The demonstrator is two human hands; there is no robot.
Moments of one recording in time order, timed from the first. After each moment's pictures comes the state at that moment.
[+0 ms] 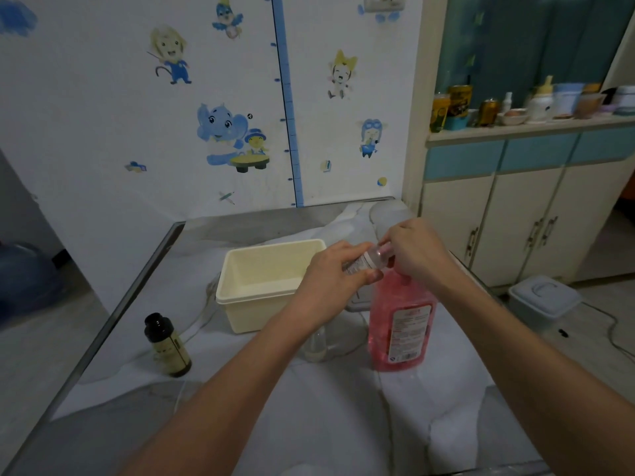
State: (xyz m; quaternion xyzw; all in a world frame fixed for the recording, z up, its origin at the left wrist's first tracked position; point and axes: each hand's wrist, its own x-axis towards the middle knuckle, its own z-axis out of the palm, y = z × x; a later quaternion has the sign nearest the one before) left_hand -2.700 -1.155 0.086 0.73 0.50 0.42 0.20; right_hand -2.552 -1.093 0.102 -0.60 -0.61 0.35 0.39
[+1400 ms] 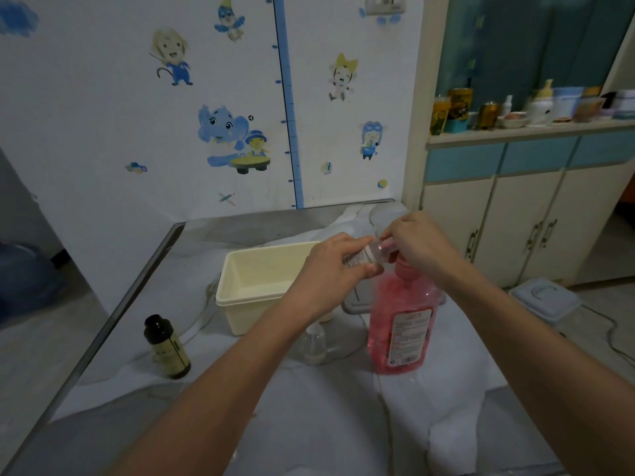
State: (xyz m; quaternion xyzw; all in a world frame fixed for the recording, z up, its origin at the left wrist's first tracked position) left_hand -2.703 -1.152 0.101 0.74 0.50 0.41 0.20; right_hand -2.551 -1.093 0.119 -0.58 -0.61 0.36 0.39
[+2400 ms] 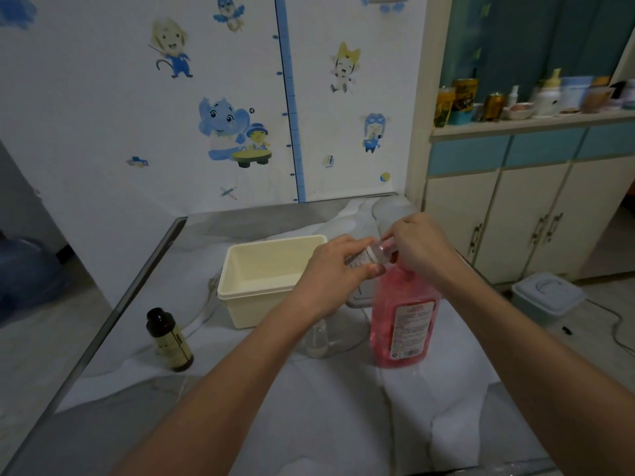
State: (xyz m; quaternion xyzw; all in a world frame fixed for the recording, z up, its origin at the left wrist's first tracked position) left_hand -2.700 -1.153 0.090 0.73 0.51 0.40 0.20; right_hand -2.550 -1.100 0.109 -0.60 -0.65 0.32 0.35
